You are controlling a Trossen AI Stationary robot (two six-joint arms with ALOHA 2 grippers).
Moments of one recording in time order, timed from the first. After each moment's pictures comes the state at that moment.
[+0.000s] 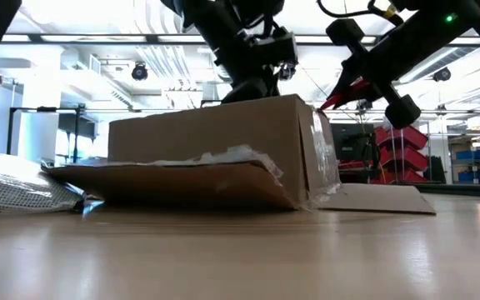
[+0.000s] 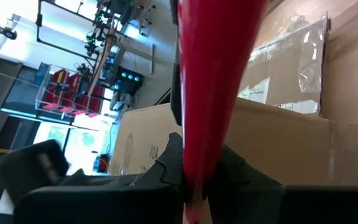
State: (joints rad) left arm 0.05 1.95 1.51 -0.41 -0.40 0.64; right arm 0.19 1.24 0.63 -0.08 1.02 1.80
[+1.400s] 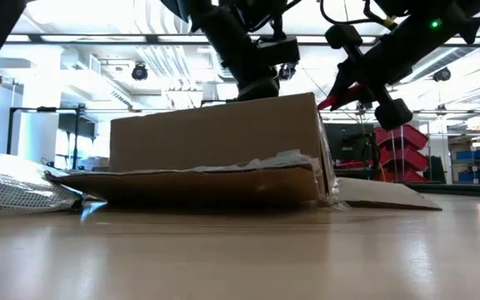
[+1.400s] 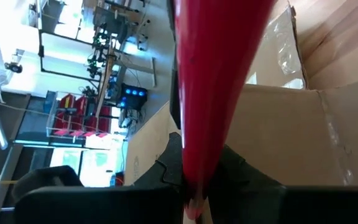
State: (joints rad) left arm 0.10 1.97 1.55 -0.37 -0.44 0.52; right arm 0.16 1.25 0.63 -0.01 0.99 1.87
